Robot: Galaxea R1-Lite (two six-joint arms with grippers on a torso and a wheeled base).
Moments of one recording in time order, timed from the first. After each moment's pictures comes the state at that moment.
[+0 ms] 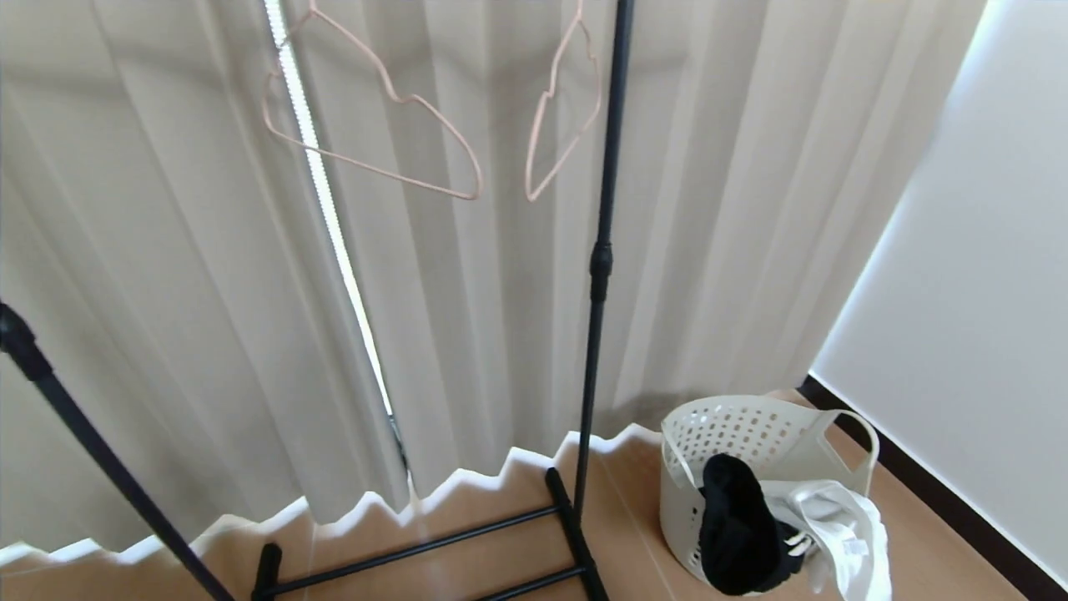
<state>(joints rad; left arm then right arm) 0.00 0.00 -0.01 0.04 -0.07 0.08 -0.01 0.00 -0.02 0.05 -0.03 0.06</state>
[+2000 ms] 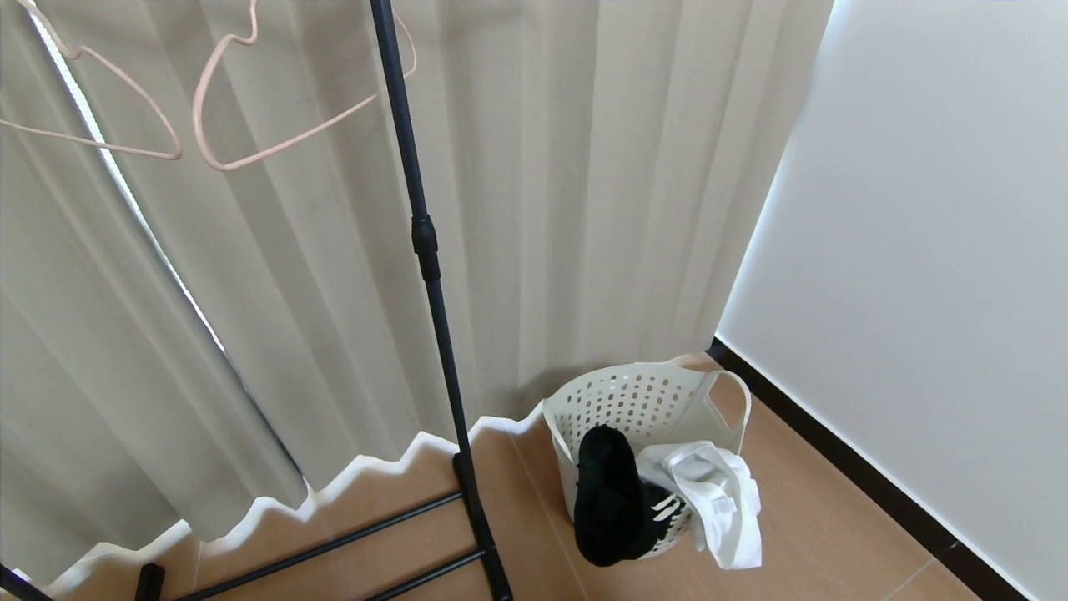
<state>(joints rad) 0.00 0.00 -0.01 0.04 -0.07 0.08 -0.01 0.00 -0.02 0.05 -0.03 0.05</state>
